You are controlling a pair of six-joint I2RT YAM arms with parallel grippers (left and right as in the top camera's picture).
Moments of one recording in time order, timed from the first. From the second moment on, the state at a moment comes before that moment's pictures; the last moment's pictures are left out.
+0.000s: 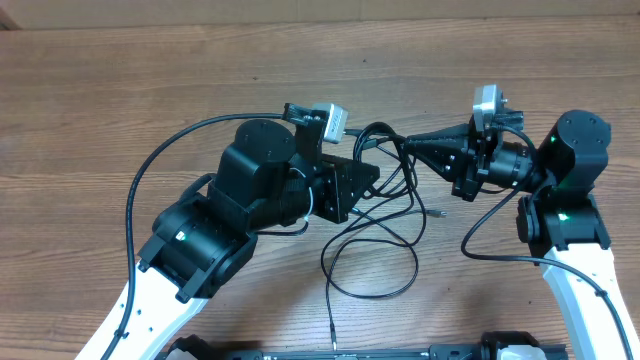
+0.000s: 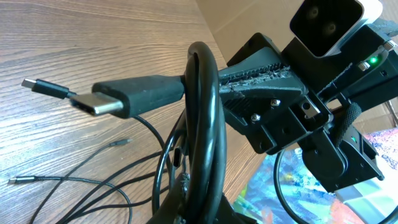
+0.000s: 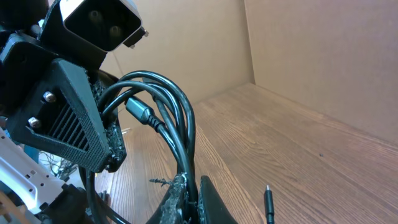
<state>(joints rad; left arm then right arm) -0.66 1.18 1.31 -0.60 0.43 -0.68 0.01 1.13 0.87 0.16 -1.27 0.15</state>
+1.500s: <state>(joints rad) -0.66 1.19 1.31 -0.60 0.43 -0.71 -0.09 1.13 0.87 0.25 -1.43 0.31</state>
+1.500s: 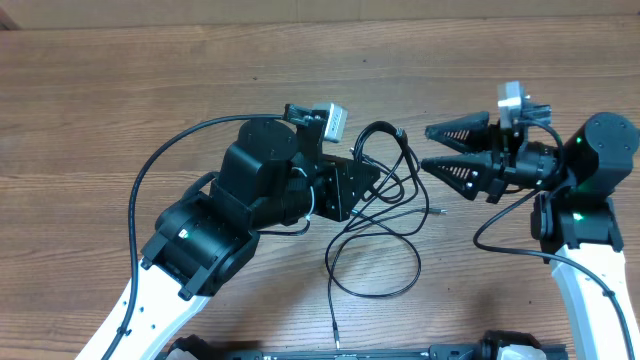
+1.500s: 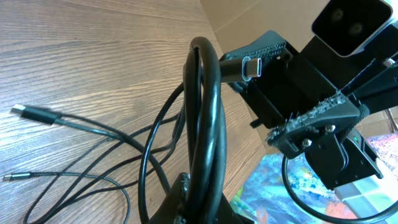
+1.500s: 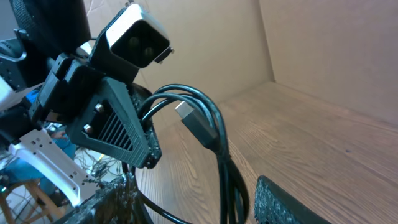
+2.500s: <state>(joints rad) -0.69 1.22 1.31 -0.53 0.43 -0.71 -0.08 1.14 0.87 0.24 -1.35 0.31</state>
